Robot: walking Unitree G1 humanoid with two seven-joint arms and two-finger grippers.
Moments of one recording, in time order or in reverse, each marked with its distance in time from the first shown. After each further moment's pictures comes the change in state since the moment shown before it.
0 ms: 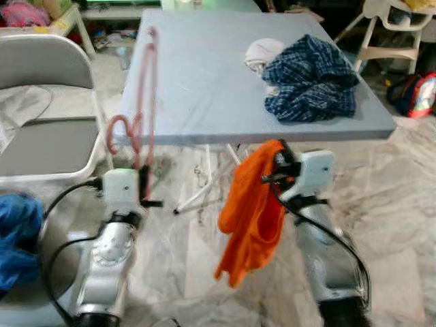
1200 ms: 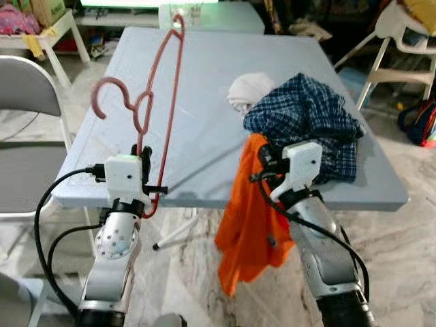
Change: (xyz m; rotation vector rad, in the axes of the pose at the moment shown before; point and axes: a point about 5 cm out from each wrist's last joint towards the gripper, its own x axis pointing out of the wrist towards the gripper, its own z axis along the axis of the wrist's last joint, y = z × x) left arm 0.002 -0.021 0.038 0.040 -0.167 -0.021; right arm 0.002 -0.002 0.007 -0.056 -0.008 0.099
